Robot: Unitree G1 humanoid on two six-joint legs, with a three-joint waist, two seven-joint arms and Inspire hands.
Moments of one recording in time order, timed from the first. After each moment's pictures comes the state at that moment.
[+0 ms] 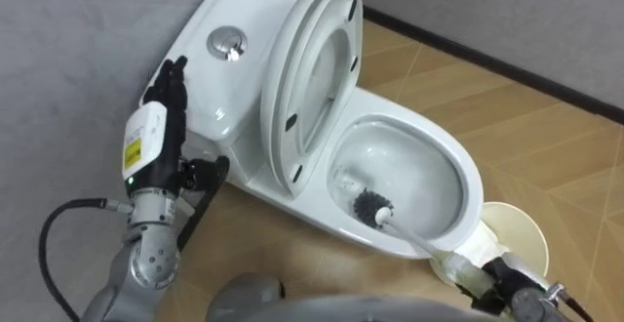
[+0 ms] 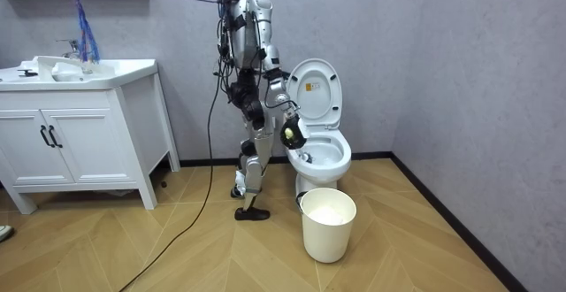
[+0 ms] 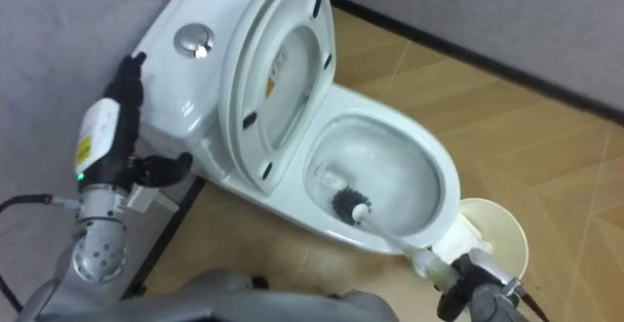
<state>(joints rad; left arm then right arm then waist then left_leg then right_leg) 0.29 0.32 -0.17 0.22 0.54 -0.19 0.36 -0.02 -0.38 0.22 1.28 -0.57 -0.07 -0.17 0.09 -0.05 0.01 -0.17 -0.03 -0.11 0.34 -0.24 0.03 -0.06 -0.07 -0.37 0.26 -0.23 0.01</state>
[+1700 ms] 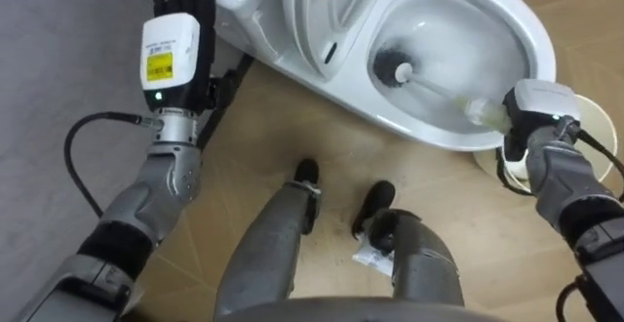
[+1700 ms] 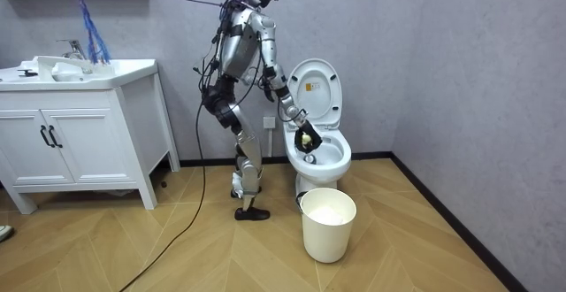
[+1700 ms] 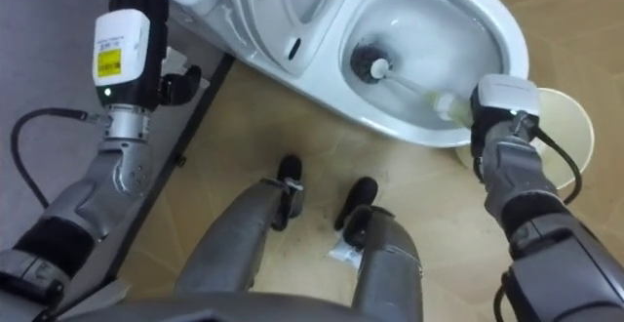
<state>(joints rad) -0.19 0.38 -0.41 0.53 0.70 -0.13 0.75 -0.37 -0.50 0.45 1.05 -0.69 0.14 -0.28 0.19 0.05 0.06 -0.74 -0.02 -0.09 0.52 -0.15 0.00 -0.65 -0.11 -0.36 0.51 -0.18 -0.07</state>
